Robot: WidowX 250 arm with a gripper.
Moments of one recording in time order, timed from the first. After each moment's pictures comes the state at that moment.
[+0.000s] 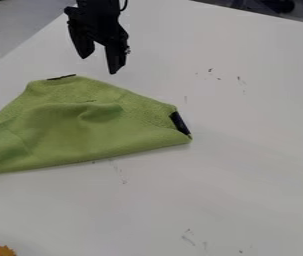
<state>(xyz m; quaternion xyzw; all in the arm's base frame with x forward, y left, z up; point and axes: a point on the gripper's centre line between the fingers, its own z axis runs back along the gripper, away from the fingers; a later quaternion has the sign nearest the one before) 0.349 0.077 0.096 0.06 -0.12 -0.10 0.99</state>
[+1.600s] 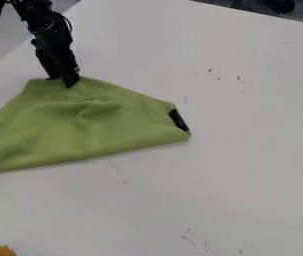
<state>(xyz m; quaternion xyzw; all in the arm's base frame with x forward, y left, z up) 0.379 0.190 0.010 -0.01 -0.11 -0.12 0.99</state>
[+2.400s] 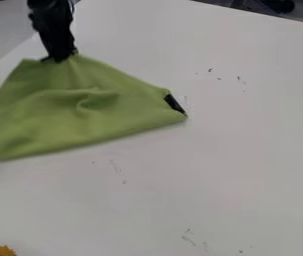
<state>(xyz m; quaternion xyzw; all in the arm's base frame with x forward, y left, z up) 0.385 0.178 0.068 0.09 -0.13 -0.15 0.98</state>
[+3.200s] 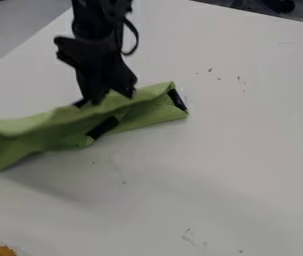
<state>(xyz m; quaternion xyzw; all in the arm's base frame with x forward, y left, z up) 0.270 0.031 0.097 0.12 -0.14 -0.03 0.98</state>
